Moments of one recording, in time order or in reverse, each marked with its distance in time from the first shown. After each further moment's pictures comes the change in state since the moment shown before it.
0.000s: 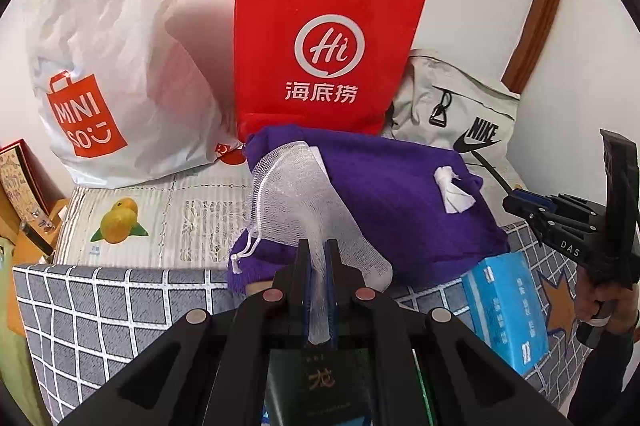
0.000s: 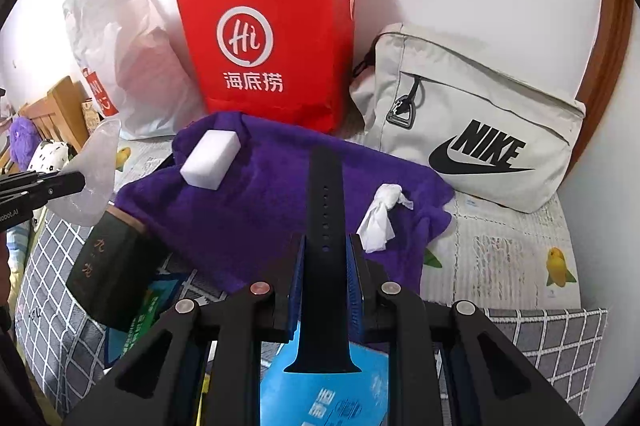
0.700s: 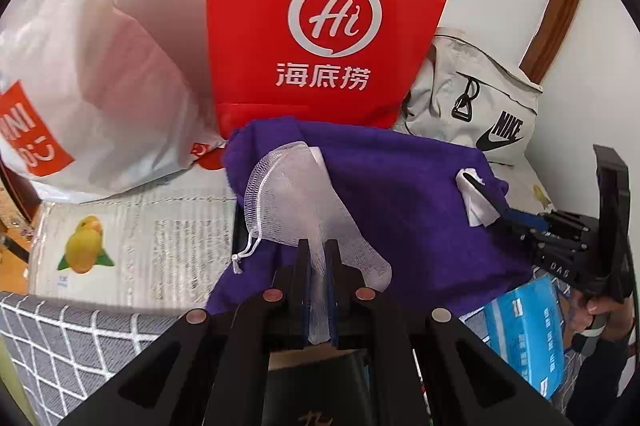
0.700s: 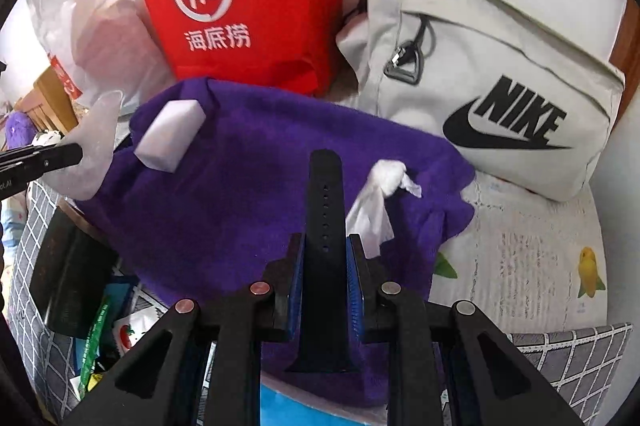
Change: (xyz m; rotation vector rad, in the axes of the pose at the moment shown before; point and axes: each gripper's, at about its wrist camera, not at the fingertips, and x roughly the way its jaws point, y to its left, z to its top) left arm 0.070 -0.002 0.031 0.004 0.079 -0.023; right arm 0.070 -0.020 0.001 0.013 0.125 0.025
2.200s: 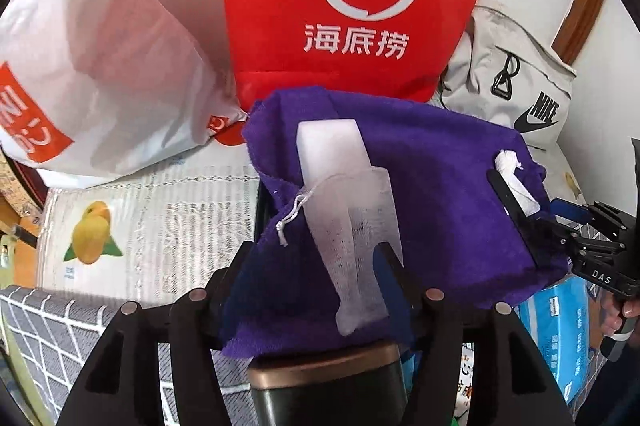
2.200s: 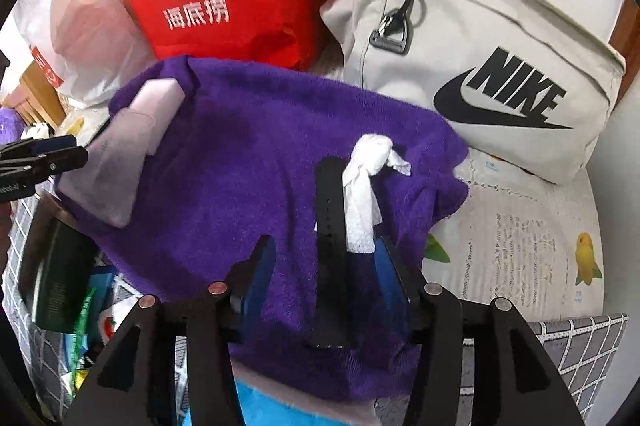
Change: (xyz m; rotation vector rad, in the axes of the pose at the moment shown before) left arm 0.022 0.013 -0.002 -0.015 0.085 0.098; right arm 0.003 0.000 0.008 0.008 0.061 -0.031
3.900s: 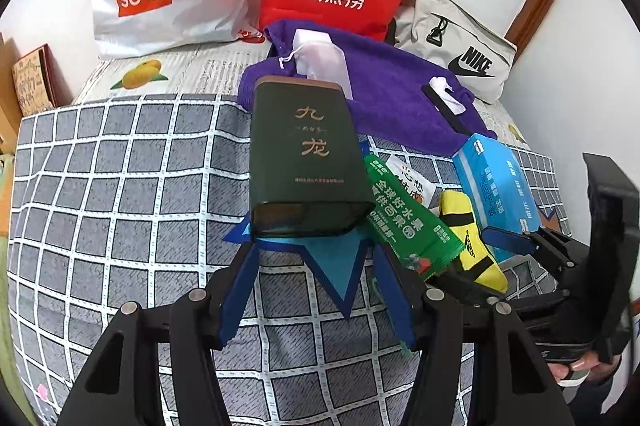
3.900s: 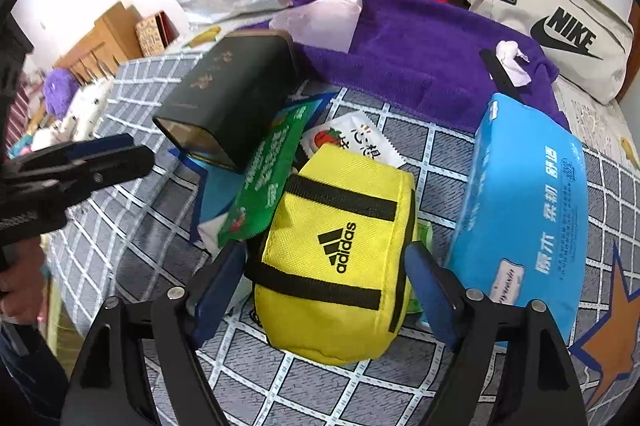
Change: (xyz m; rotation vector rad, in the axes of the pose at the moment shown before) left arm -0.100 -0.003 -0.182 -0.091 -0.029 -0.096; right arm -0.061 0.140 -0.159 -0.096 0.058 0.119
